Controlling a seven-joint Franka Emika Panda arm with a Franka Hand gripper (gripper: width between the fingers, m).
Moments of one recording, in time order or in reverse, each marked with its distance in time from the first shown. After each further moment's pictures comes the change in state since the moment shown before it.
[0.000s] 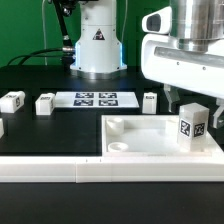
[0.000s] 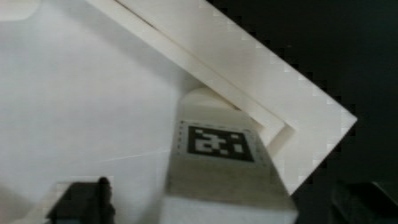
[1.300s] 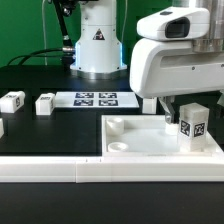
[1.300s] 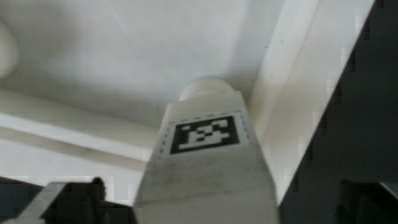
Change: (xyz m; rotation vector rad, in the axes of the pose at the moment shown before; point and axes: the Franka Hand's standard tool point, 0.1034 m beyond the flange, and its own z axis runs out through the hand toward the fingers) arm 0.003 0.001 0.002 -0.009 0.010 -1.186
